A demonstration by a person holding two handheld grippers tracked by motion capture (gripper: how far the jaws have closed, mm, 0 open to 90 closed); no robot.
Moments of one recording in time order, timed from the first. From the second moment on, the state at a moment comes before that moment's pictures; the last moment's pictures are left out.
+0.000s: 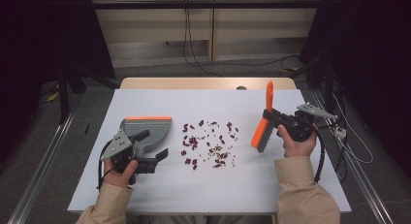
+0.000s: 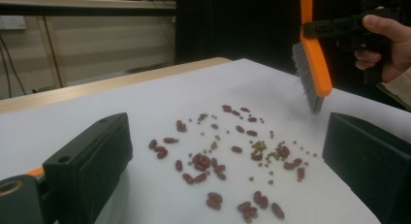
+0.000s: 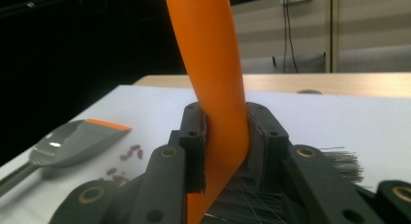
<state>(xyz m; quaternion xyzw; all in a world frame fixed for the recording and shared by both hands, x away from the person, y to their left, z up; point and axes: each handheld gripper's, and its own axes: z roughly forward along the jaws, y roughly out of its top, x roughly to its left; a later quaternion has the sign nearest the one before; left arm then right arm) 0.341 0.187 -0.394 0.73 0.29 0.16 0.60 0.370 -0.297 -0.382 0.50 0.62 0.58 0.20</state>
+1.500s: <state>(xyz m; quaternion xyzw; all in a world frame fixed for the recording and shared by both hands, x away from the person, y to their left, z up) 0.371 0.063 -0.405 0.77 0.30 0.07 0.56 0.389 -0.155 -0.356 0.40 0.68 0.59 0.16</state>
